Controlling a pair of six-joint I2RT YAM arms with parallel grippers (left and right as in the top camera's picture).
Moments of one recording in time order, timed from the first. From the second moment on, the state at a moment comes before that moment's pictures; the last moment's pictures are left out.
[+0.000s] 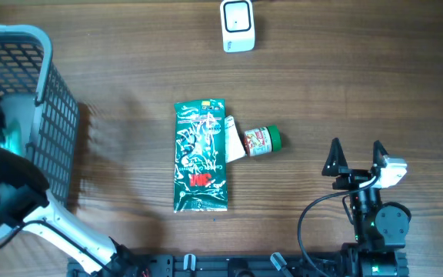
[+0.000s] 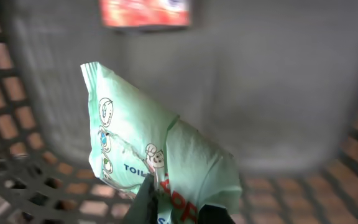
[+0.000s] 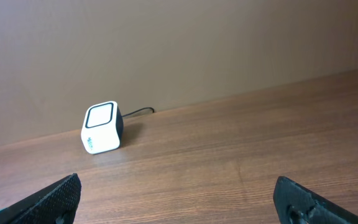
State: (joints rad) left arm 0.68 2.13 2.20 -1.68 -0.08 -0.81; right arm -0.01 0.02 0.01 0.00 -0.02 0.23
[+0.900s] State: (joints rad) left arm -0.38 1.65 2.28 -1.47 0.25 -0.78; right arm -0.01 0.02 0.01 0.00 -0.02 0.23
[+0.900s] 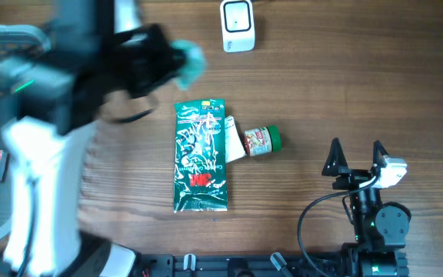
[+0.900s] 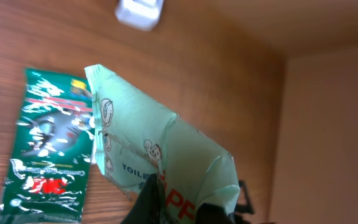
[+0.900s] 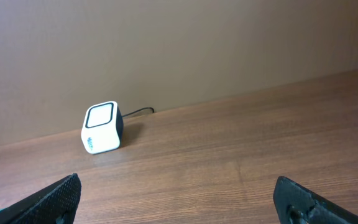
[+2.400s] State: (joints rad) left arm -0.11 1.56 2.45 -1.44 -0.55 -0.69; right arm -0.01 0.02 0.01 0.00 -0.02 0.23
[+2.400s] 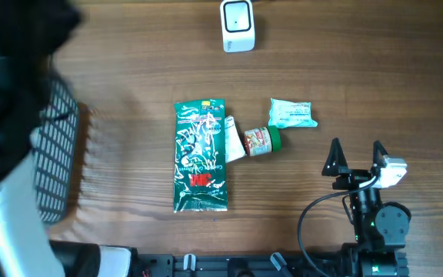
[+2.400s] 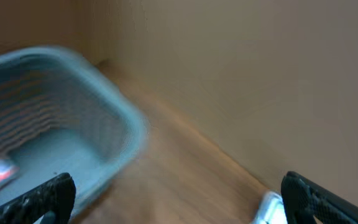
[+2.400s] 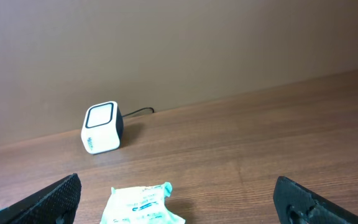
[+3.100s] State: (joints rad) left arm 0.61 1.82 1.68 -1.24 -0.45 -1.01; right arm -0.01 0.02 0.01 0.00 -0.02 0.23
